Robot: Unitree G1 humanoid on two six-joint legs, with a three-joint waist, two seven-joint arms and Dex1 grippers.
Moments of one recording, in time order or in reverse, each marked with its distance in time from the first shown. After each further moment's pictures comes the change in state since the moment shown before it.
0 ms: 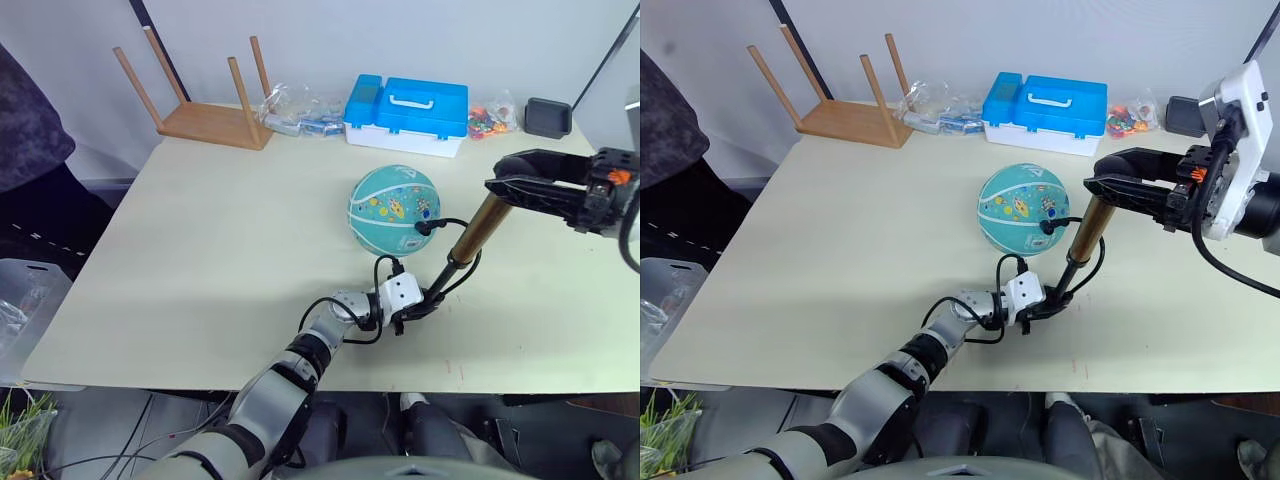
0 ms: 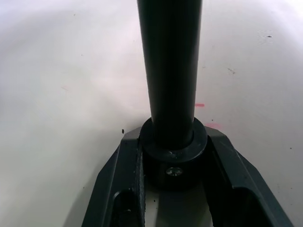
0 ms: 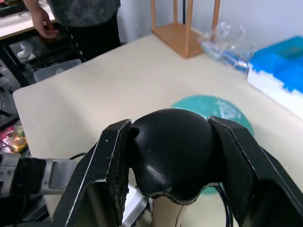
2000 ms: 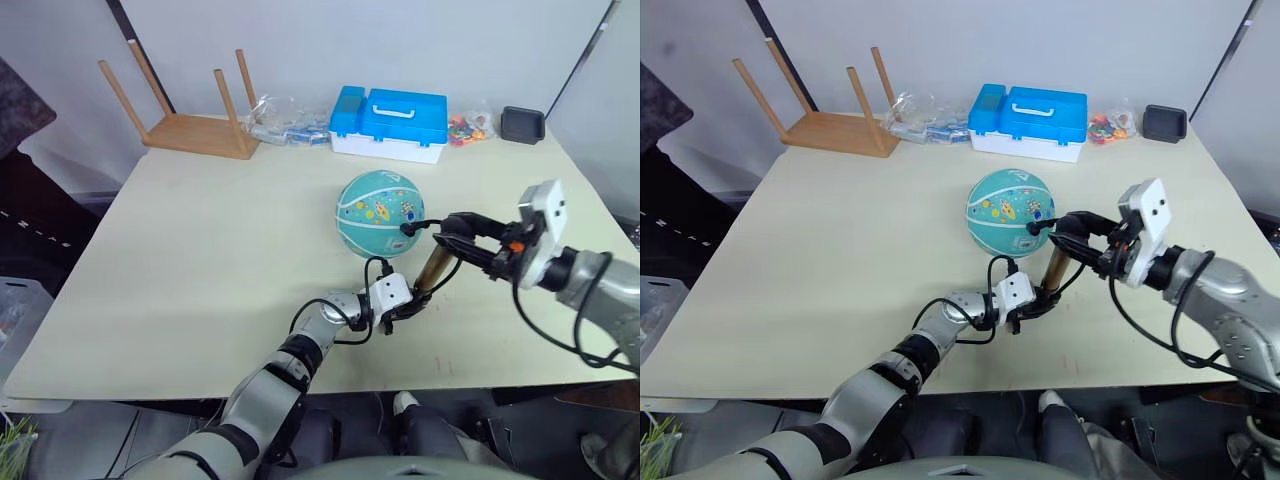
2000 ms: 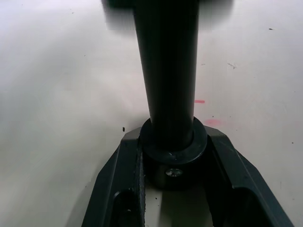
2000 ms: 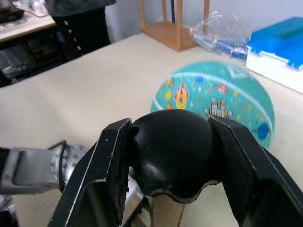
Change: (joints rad) left arm 0.014 0.047 0.006 0.017 0.002 0.004 0.013; right arm 0.334 0.438 0.368 0.005 -0.670 -0.497 0.180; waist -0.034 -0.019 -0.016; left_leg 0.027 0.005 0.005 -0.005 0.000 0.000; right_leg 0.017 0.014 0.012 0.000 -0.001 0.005
